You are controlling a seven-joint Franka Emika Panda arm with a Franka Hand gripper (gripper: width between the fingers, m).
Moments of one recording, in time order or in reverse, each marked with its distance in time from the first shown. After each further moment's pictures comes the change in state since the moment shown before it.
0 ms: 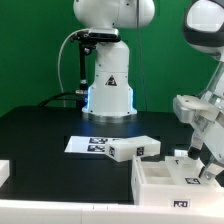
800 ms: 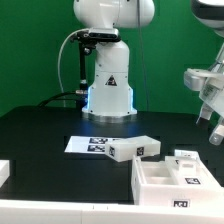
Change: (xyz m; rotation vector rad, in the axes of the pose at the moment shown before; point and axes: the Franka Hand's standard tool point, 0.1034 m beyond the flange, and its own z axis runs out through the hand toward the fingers) arm 0.010 -0.056 -0.047 -0.005 -0.006 0.021
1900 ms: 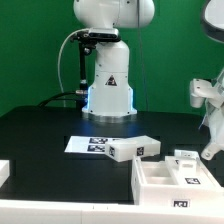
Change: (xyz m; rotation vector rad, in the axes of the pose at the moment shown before) arm 0.025 -0.037 0.027 0.162 -0.031 0.041
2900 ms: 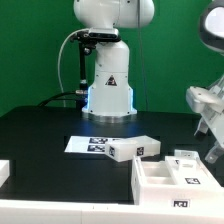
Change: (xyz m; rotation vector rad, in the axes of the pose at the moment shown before) arm 0.000 -0.023 0.027 -0.037 -0.021 -0.102
